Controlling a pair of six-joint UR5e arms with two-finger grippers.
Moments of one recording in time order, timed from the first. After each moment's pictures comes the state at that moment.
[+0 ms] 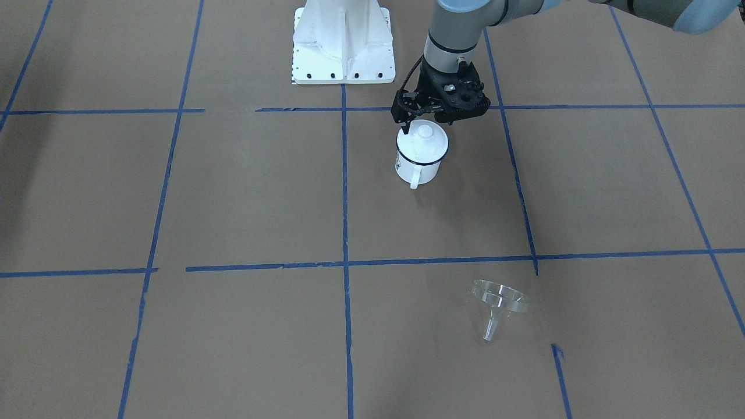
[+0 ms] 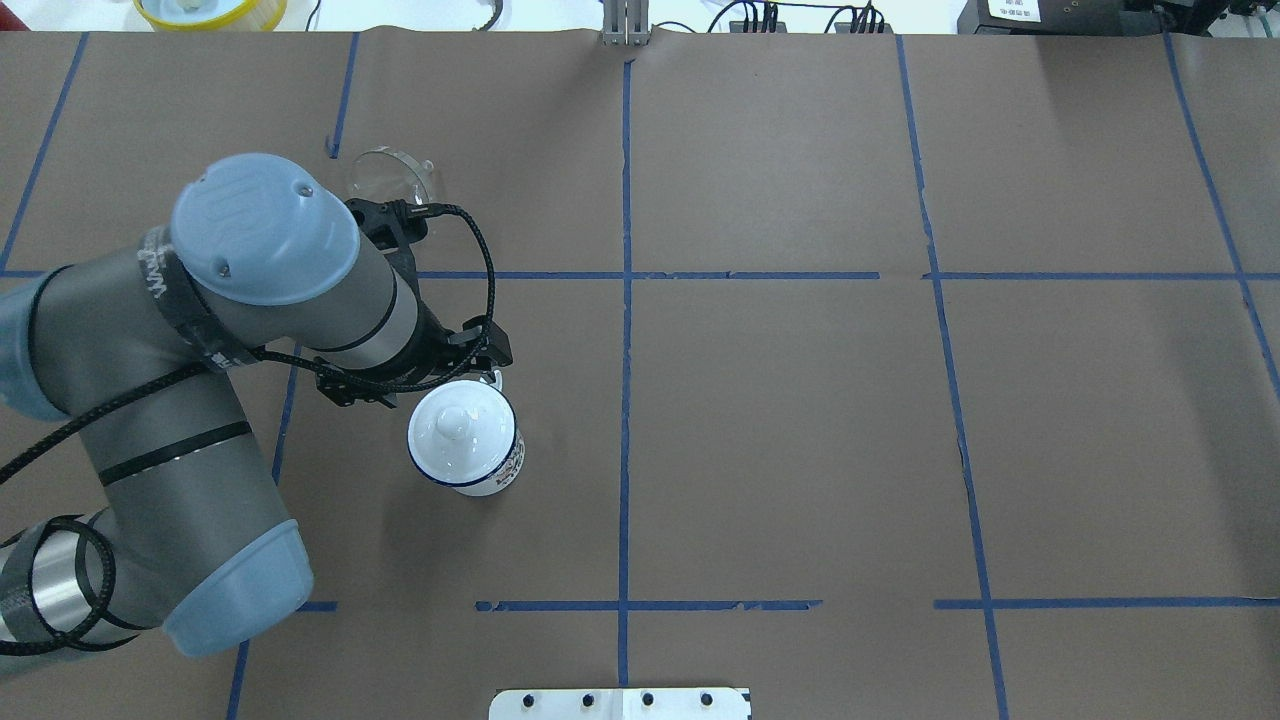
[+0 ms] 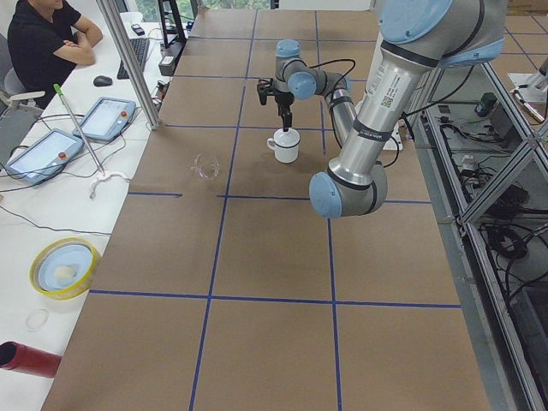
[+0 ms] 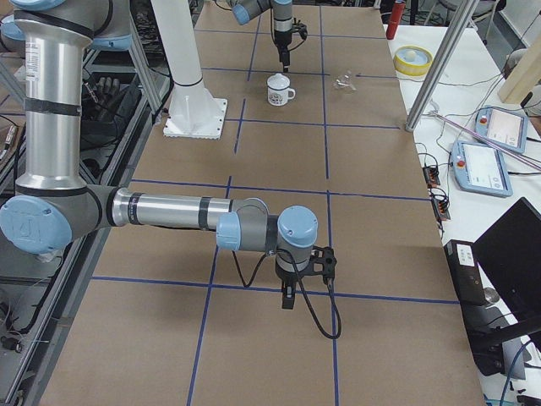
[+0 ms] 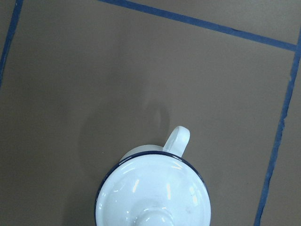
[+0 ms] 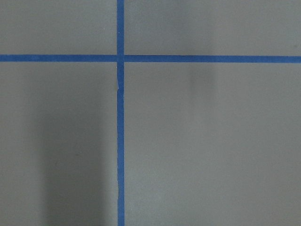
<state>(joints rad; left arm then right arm) -0.61 -2.12 -2.03 -1.36 -1.93 -1.37 1.57 -1.68 1.66 -1.57 2.29 0.01</state>
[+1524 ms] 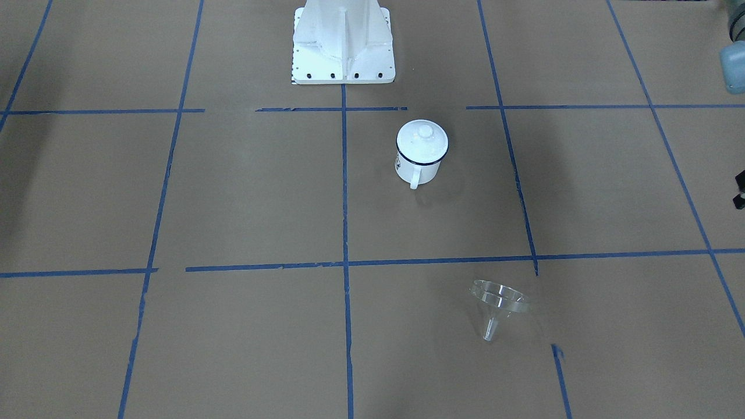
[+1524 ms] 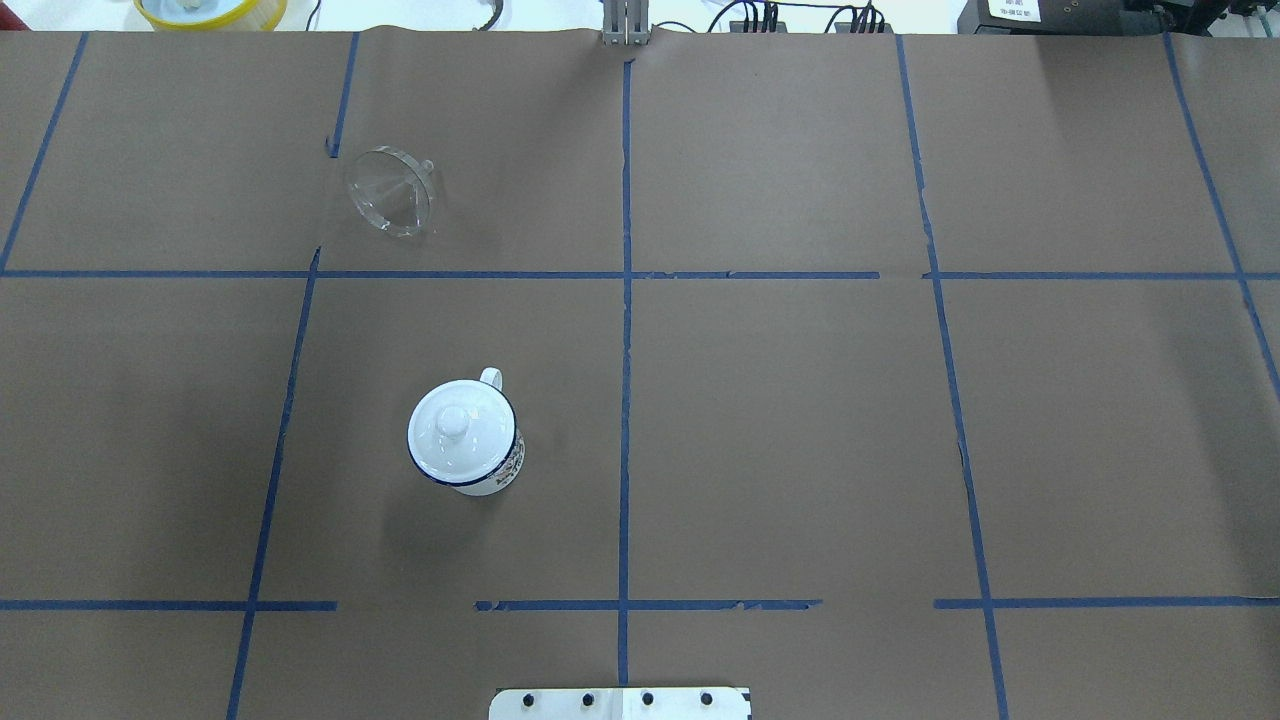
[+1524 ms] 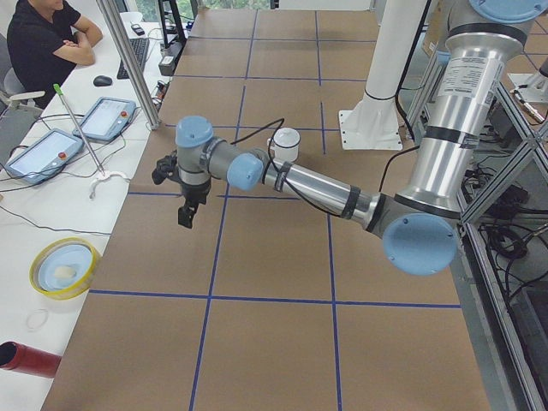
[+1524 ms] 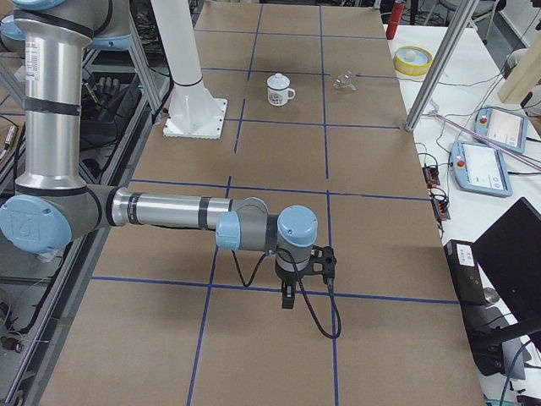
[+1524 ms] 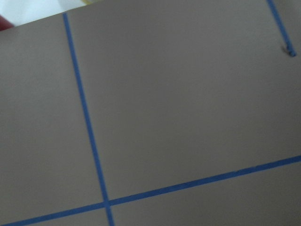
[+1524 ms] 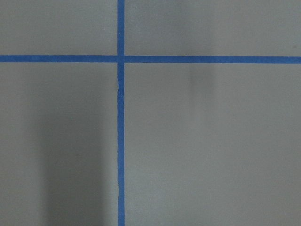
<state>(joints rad) -1.50 -1.64 -1.64 -1.70 -2.25 0.00 1.57 -1.68 1.66 -1.57 2.29 0.01</state>
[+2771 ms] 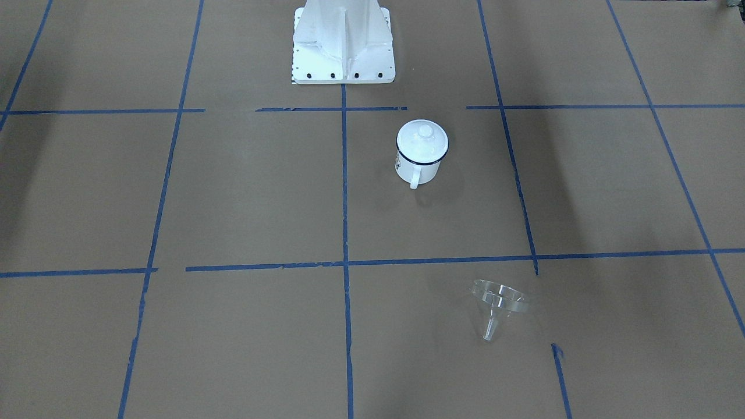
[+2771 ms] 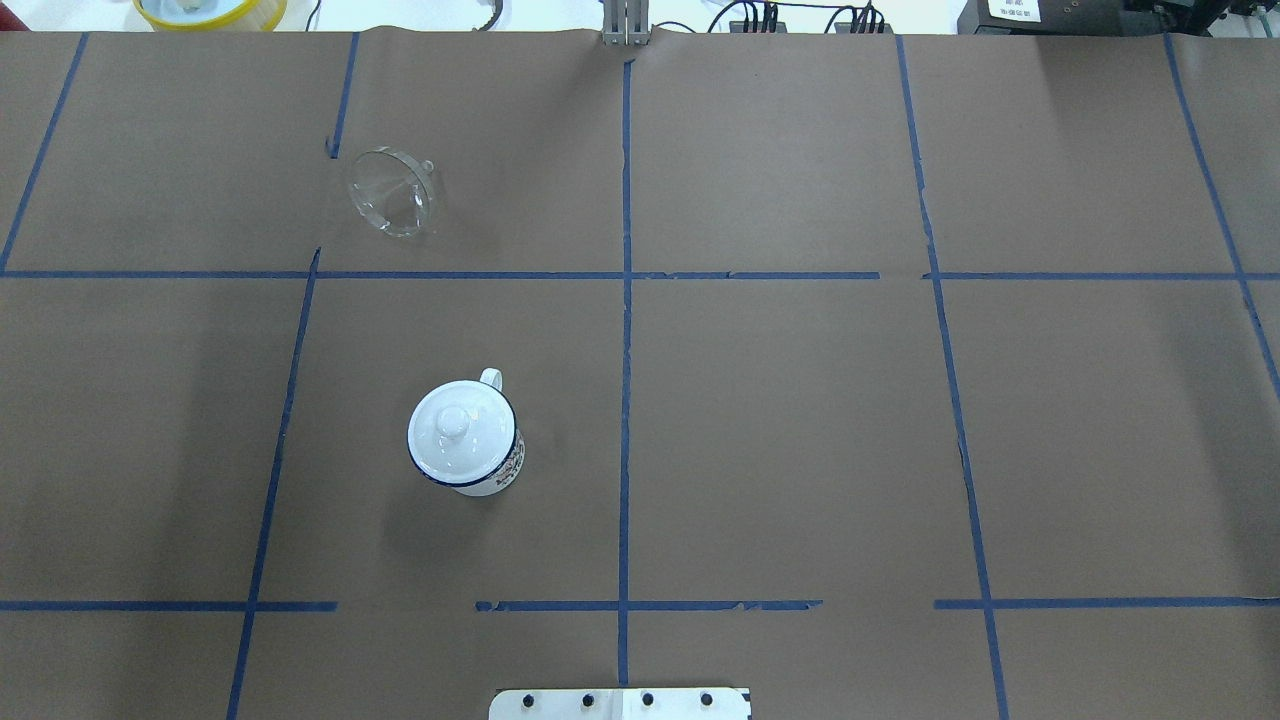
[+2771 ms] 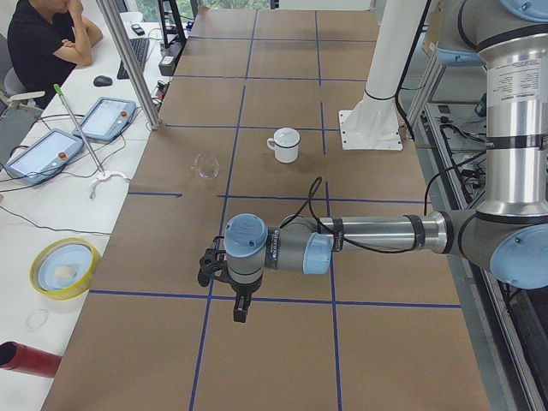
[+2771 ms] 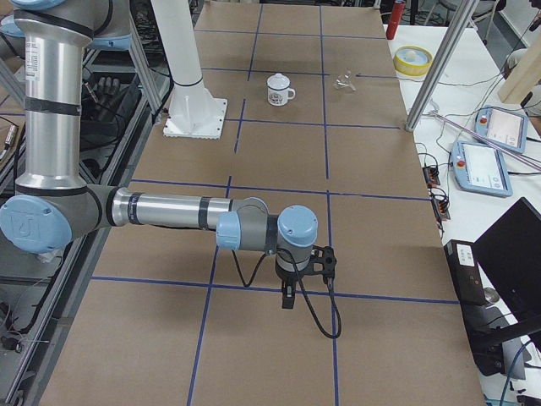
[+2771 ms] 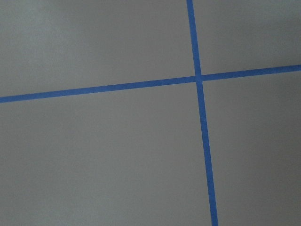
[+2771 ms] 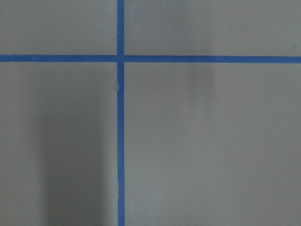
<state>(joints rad) -1.60 -1.46 -1.65 -1.62 -2.32 0.06 1.57 -1.68 1.66 -1.57 2.29 0.01</state>
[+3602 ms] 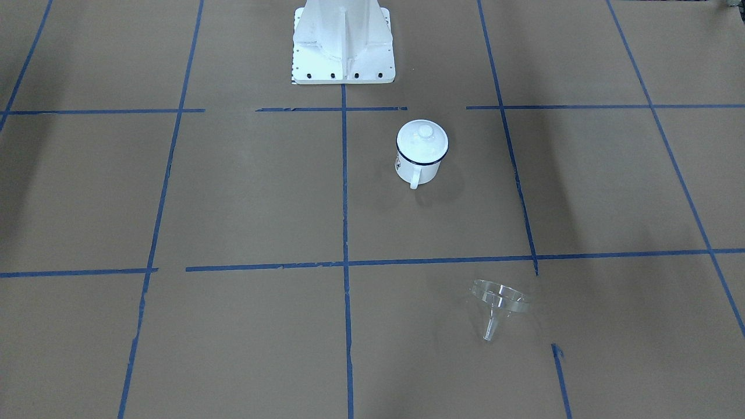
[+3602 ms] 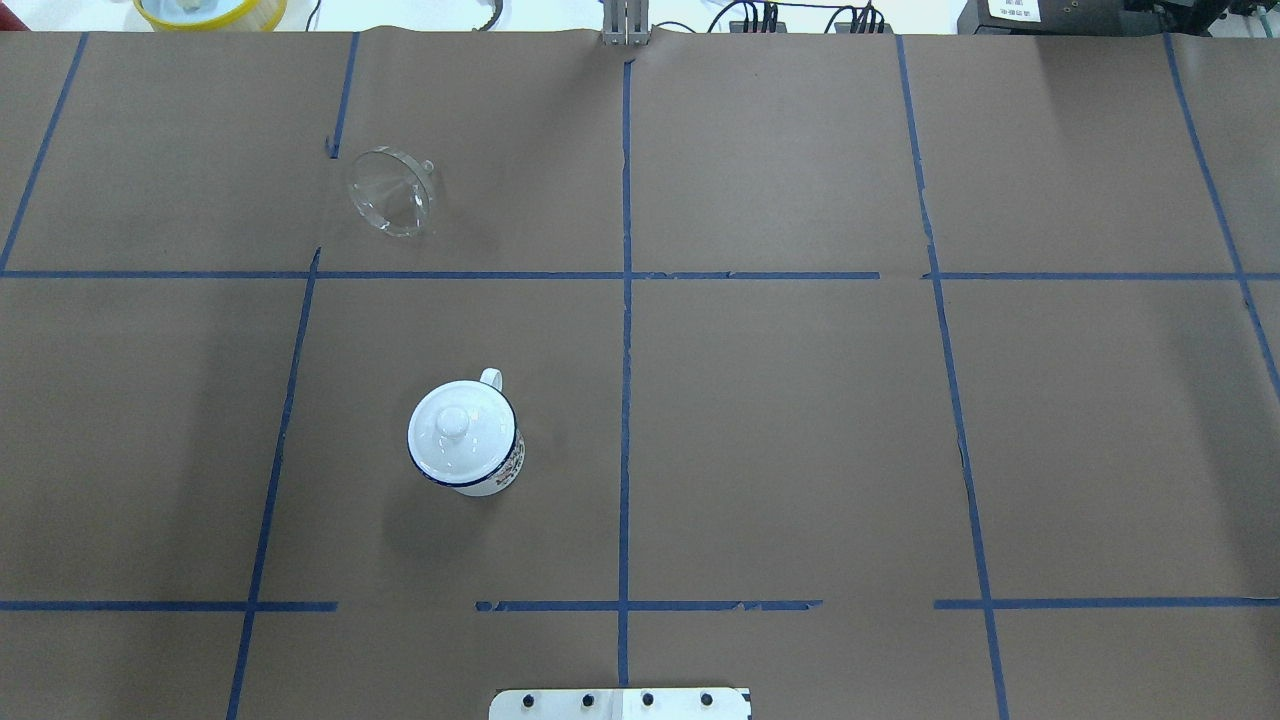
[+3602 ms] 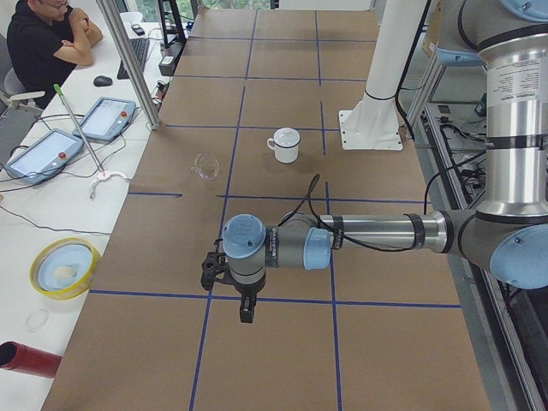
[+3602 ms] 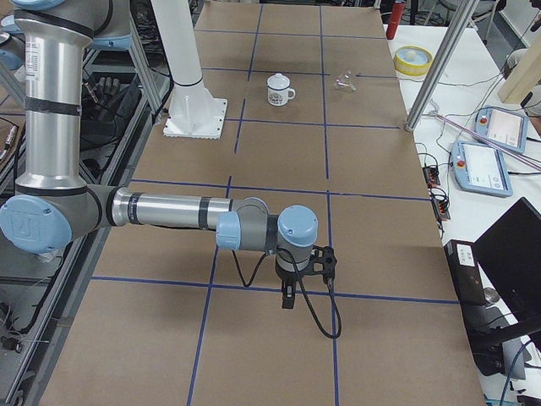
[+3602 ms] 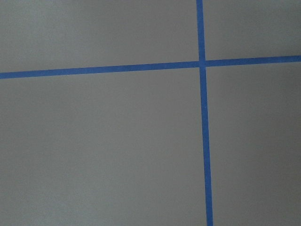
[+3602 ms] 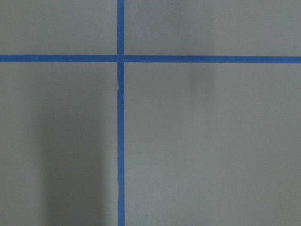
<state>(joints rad) -1.59 -1.47 -1.65 -1.61 -2.32 0.06 1.57 -1.68 1.66 -1.57 2.29 0.01</state>
